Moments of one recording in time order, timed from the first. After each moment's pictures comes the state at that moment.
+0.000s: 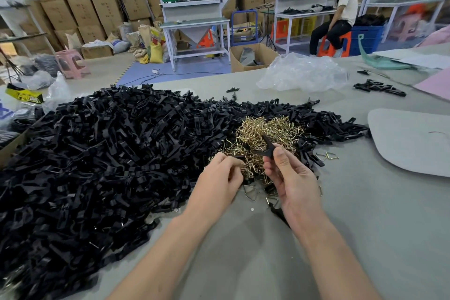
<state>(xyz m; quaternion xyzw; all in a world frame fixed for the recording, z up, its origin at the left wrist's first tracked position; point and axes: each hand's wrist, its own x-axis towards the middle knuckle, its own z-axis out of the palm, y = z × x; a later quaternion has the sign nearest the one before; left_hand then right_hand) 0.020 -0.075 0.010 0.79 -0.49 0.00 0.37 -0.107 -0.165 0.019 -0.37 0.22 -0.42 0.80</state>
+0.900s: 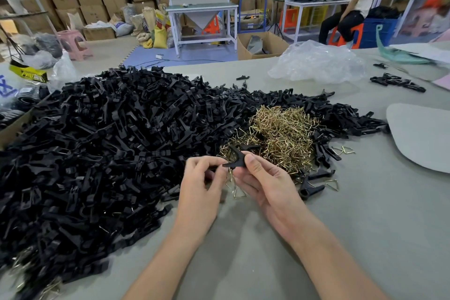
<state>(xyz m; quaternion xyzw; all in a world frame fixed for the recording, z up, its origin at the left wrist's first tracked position) 0.025 -0.023 -0.006 0.72 -0.32 -0.07 0.61 -0.071 -0.128 0.003 -0.43 0.19 -0.26 0.85</state>
